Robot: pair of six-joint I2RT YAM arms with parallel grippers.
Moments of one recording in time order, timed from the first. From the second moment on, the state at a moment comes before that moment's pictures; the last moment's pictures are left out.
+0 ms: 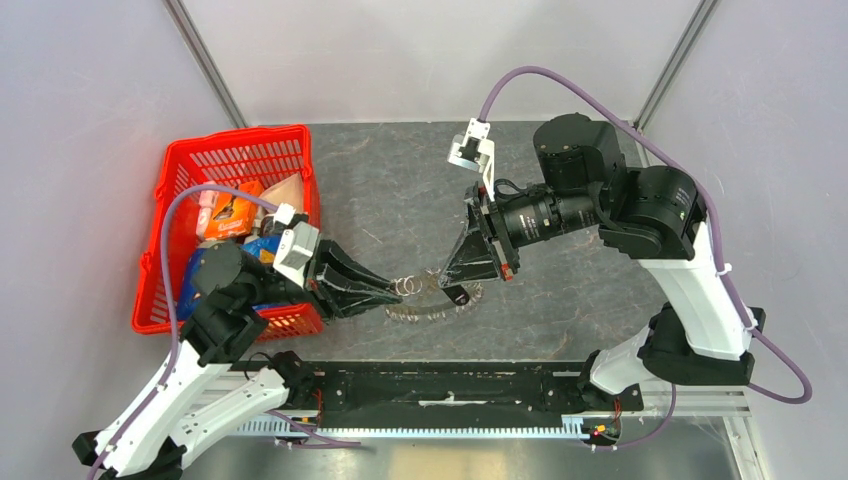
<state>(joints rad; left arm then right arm) -0.73 0.63 0.96 -0.08 0.84 -0.32 1.01 1.48 2.31 -1.26 -0.62 0.39</state>
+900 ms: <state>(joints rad) -0.73 0.56 1.04 -0.14 0.82 -0.34 1.01 1.51 2.23 -1.30 -0.82 0.25</state>
